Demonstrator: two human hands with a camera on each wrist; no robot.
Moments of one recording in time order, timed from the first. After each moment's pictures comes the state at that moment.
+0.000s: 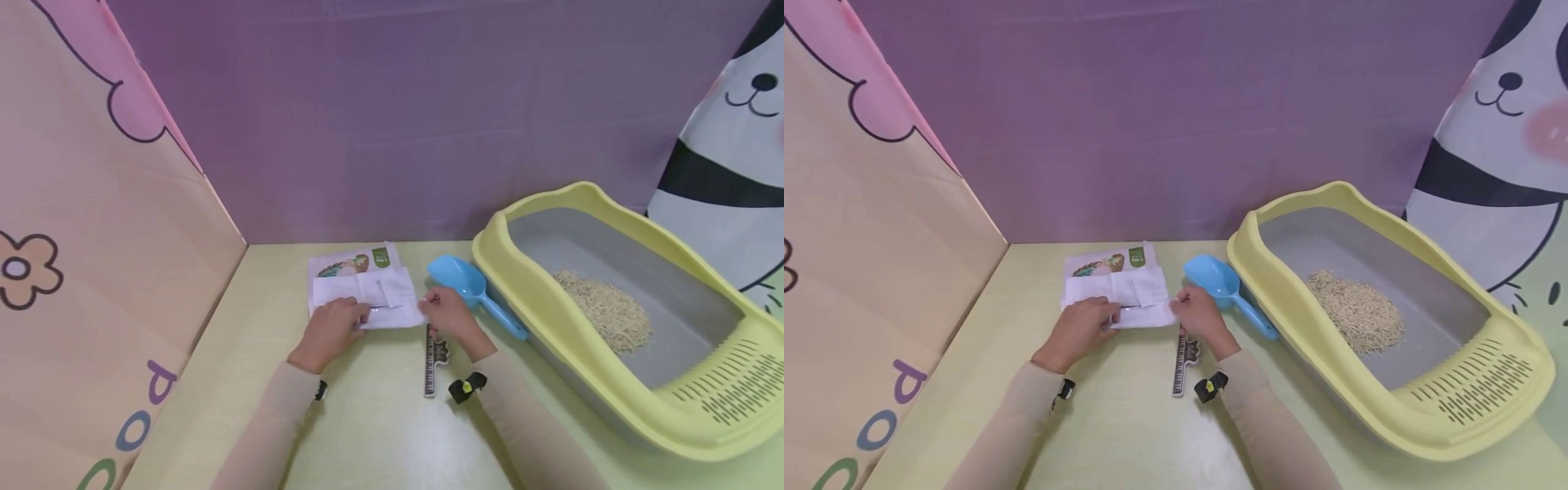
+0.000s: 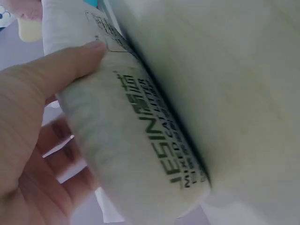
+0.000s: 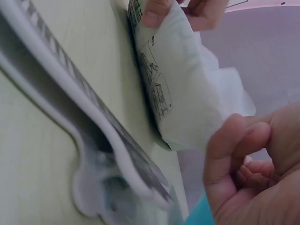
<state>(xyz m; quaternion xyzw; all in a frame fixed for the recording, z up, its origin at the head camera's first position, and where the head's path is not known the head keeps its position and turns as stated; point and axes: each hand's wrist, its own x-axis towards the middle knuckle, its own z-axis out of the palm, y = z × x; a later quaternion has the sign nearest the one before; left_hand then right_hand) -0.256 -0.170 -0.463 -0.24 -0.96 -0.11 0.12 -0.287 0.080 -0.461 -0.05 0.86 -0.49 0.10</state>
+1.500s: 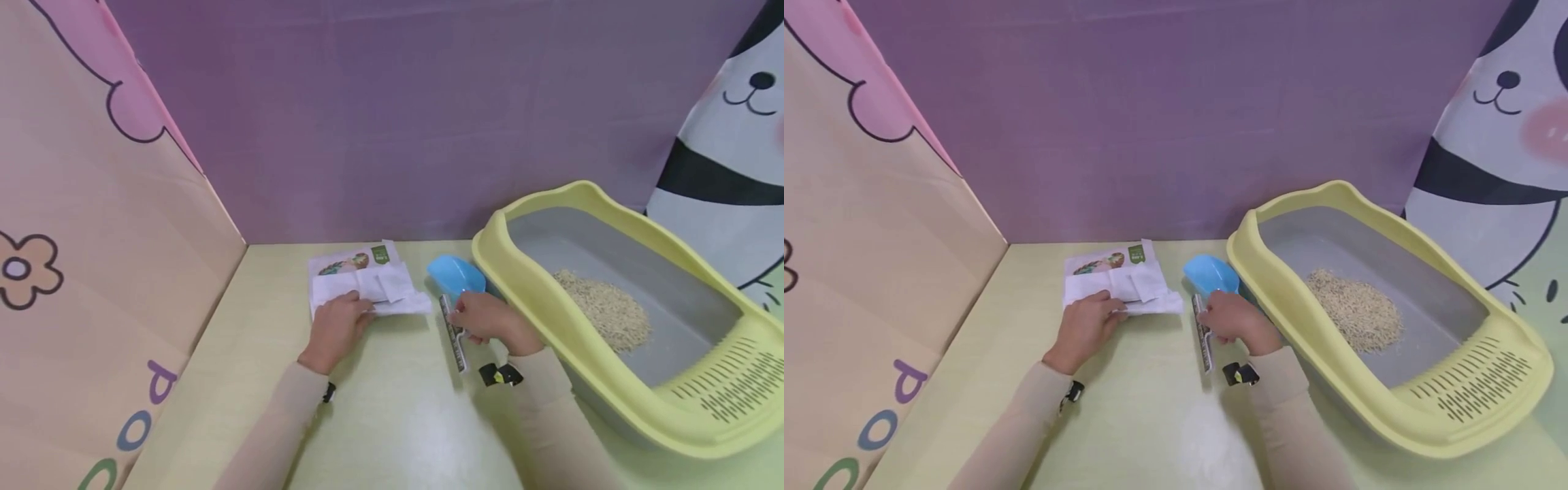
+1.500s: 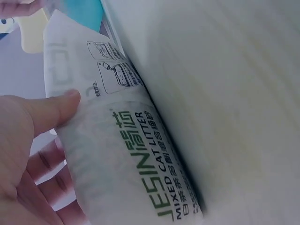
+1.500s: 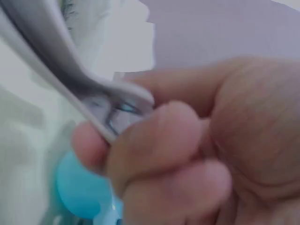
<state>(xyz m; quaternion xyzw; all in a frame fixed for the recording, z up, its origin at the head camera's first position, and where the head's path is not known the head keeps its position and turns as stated) -0.254 -0.155 -0.468 -0.19 -0.95 -0.15 0.19 -0.267 0.133 -0.407 -0.12 0.91 -0.32 0.22</state>
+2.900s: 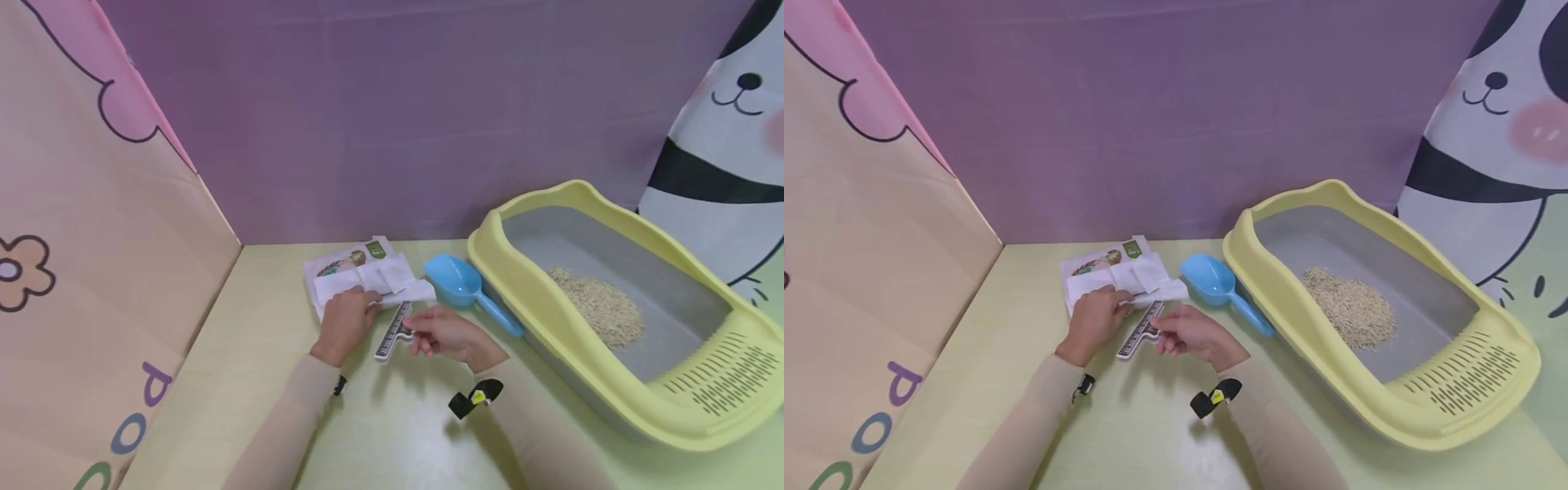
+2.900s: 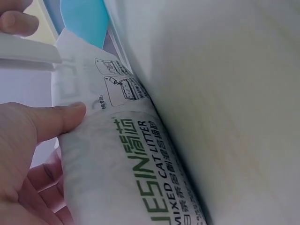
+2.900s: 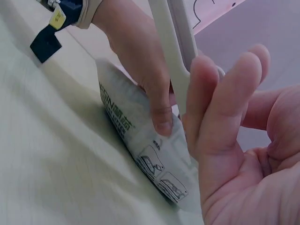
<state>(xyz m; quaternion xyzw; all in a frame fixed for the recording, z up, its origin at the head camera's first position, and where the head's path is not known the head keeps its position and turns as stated) -0.267 -0.134 -0.462 -0.18 -0.95 -0.17 0.20 -0.254 0.086 -0.443 -0.09 0.65 -0.67 0.35</state>
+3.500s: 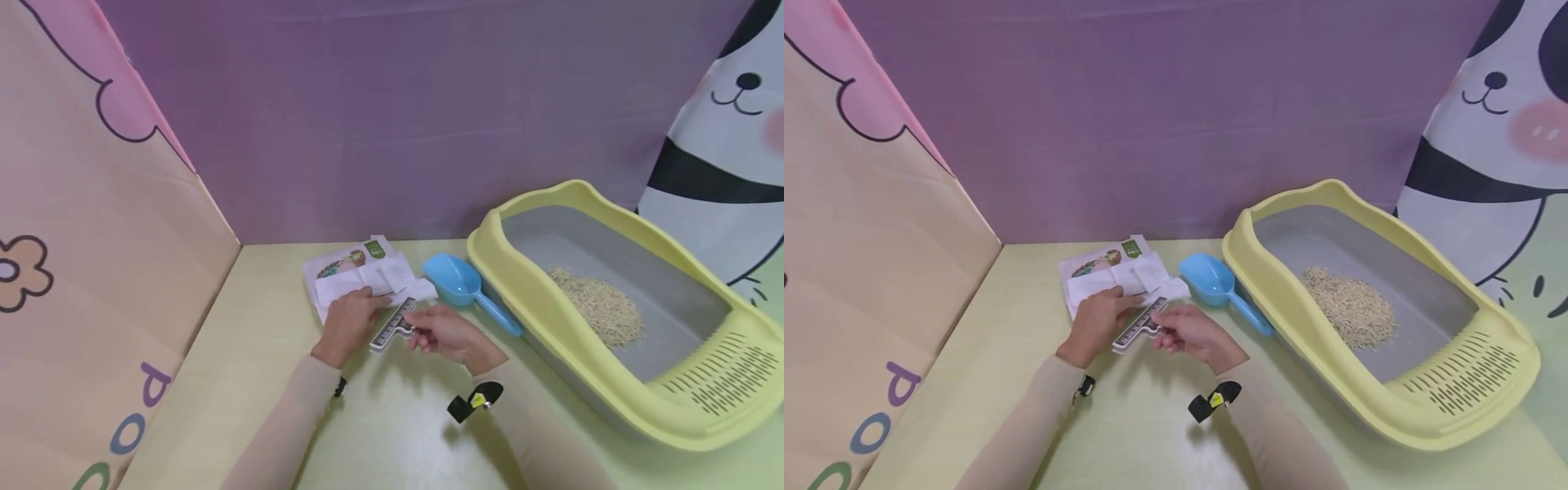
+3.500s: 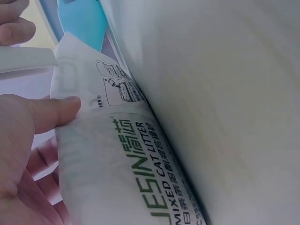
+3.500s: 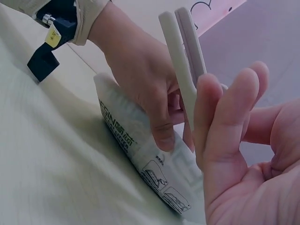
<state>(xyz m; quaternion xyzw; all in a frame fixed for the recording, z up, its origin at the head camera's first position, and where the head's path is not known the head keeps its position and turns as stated) -0.266 -0.130 -0.466 -0.22 -0.95 -0.13 0.19 -0.251 0.084 -0.441 -0.07 0.62 -0.71 0.33</state>
